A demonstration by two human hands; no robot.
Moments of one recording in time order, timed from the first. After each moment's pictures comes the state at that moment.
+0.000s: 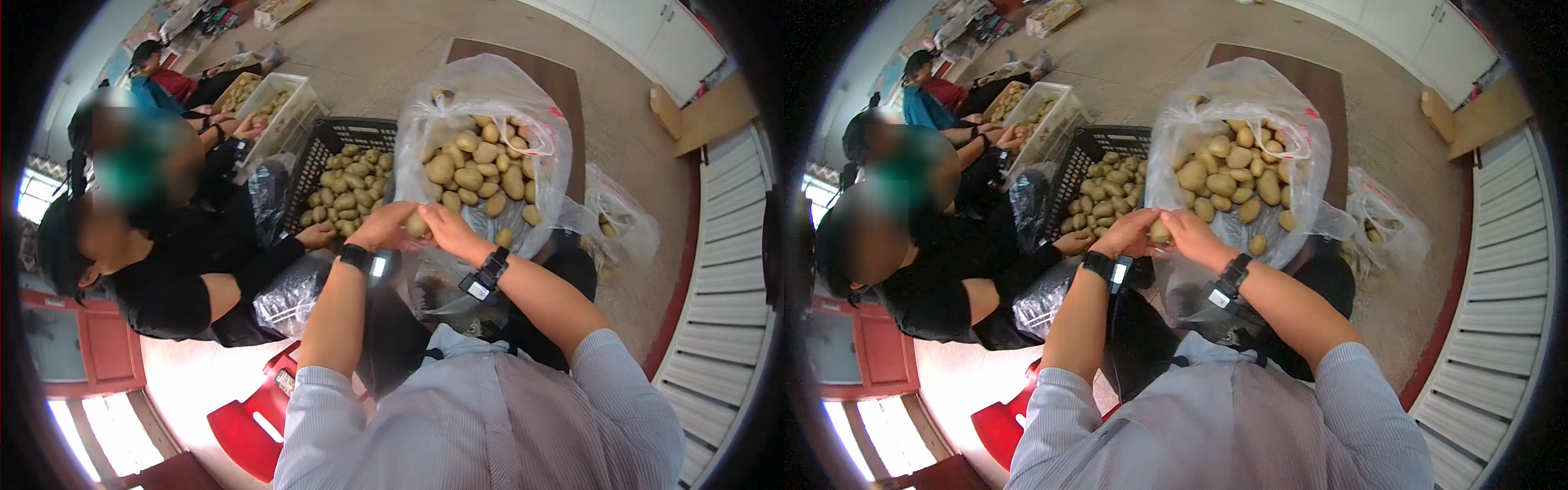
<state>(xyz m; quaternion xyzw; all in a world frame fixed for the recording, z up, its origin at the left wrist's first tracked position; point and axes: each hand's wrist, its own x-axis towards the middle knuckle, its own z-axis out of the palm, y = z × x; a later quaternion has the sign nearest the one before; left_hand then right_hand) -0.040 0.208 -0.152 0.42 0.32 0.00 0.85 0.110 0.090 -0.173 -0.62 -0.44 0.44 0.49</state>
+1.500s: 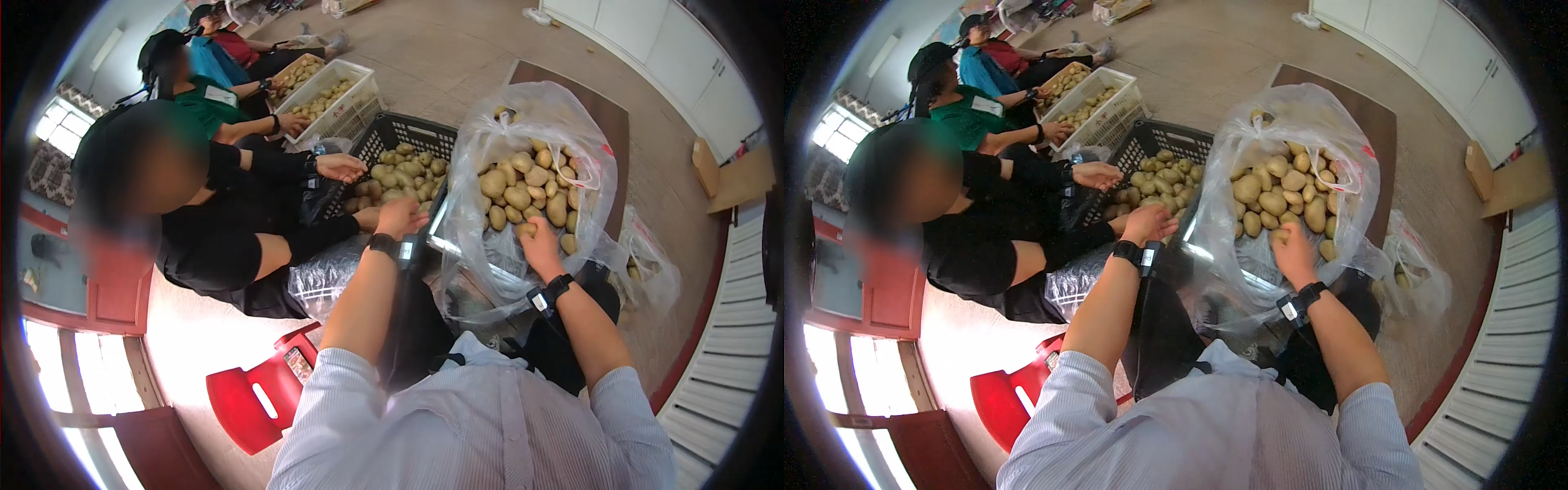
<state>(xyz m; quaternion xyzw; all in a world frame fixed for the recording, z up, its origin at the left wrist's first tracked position) -0.093 0.265 -0.220 0.25 0.50 0.28 0.78 0.188 0.047 -0.231 -0.81 -0.45 0.15 0.35</state>
